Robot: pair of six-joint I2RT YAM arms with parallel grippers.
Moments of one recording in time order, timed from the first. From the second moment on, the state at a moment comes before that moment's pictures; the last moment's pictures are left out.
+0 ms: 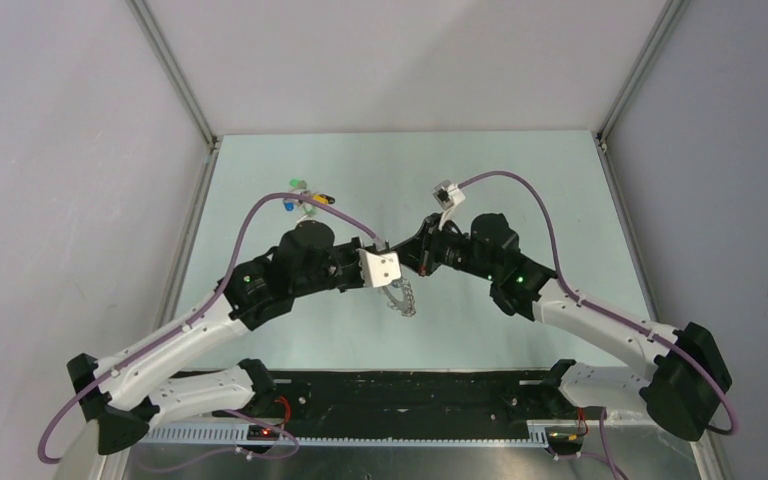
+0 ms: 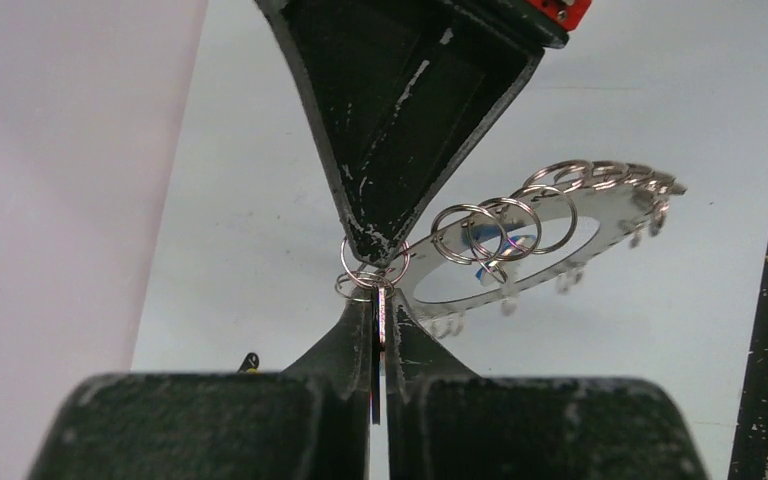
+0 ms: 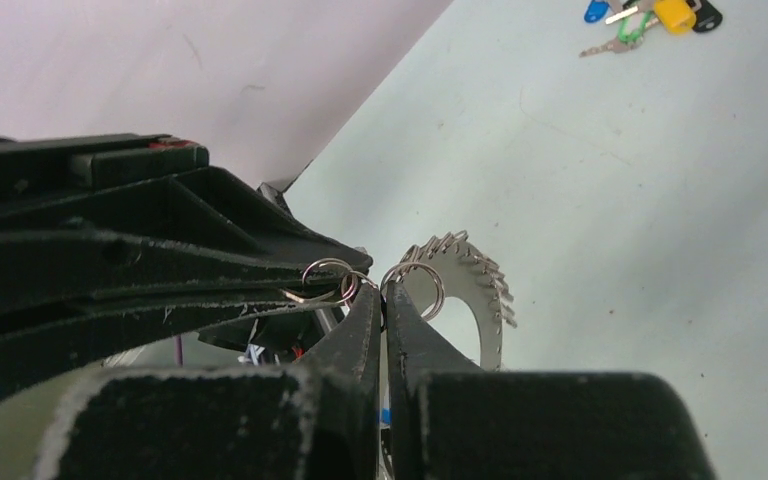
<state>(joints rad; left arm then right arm) -0.91 0.98 1.00 -0.48 0.13 0.65 0.80 1.16 0.80 0.27 -0.32 0.58</state>
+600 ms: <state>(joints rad) -1.04 0.98 0.96 -0.46 -0.10 0.78 0.84 1.19 0.85 0.14 -0.17 0.78</state>
